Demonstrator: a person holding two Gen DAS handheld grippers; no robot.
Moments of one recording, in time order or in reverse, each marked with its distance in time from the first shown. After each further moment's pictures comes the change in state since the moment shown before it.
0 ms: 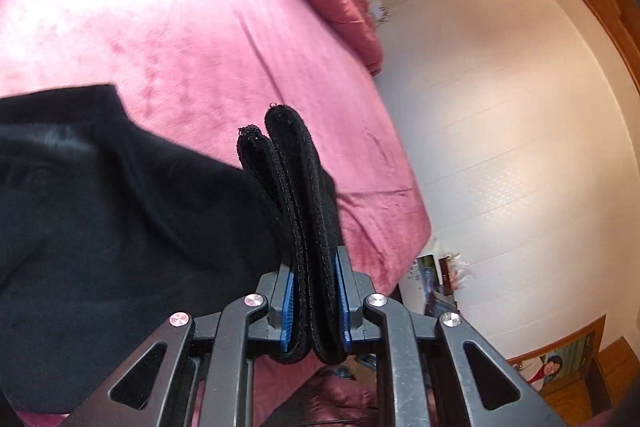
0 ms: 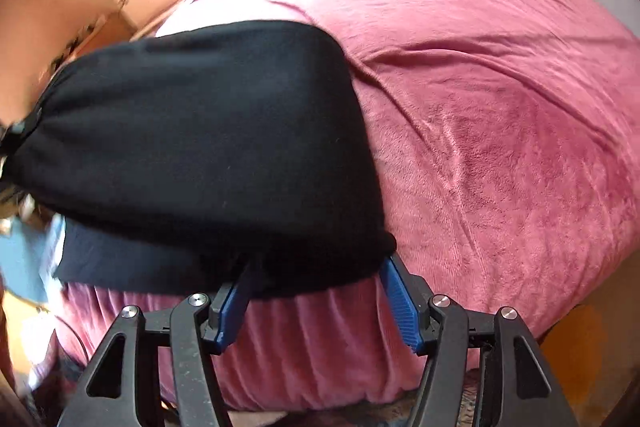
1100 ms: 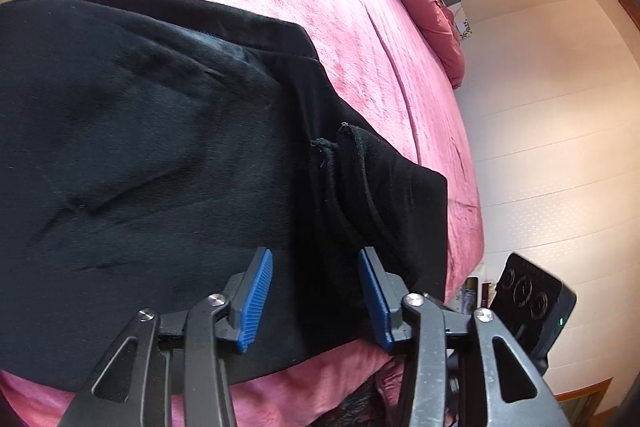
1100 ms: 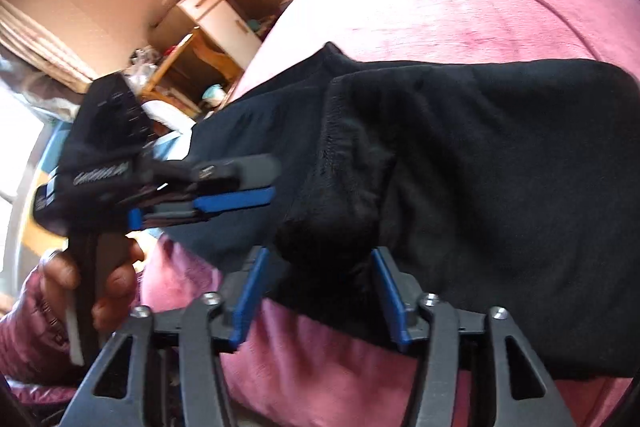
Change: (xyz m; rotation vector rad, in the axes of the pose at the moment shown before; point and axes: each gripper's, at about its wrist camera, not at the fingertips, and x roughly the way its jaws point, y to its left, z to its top) left arm -0.019 0.117 -0.034 -0.224 0.020 0.210; right arm 0.019 0.140 -0.002 -0.337 0.175 0.433
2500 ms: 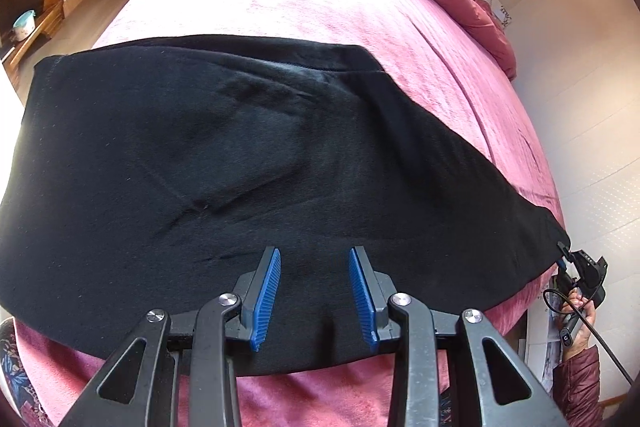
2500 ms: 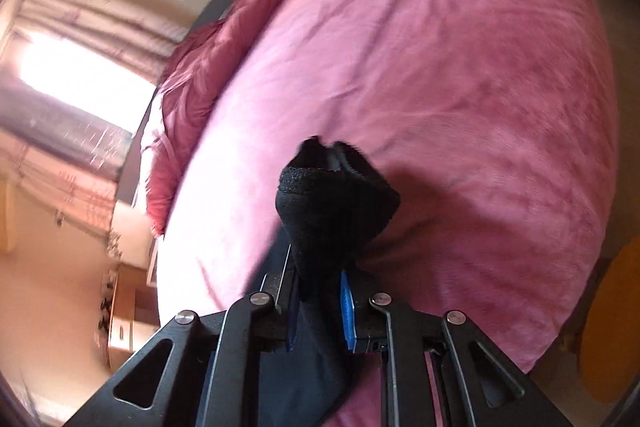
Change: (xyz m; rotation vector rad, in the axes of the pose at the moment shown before) left arm -0.014 -0.008 -0.023 0.142 -0.123 0.334; right arm -0.283 -0.296 -0.087 0.892 -0.723 -0.228
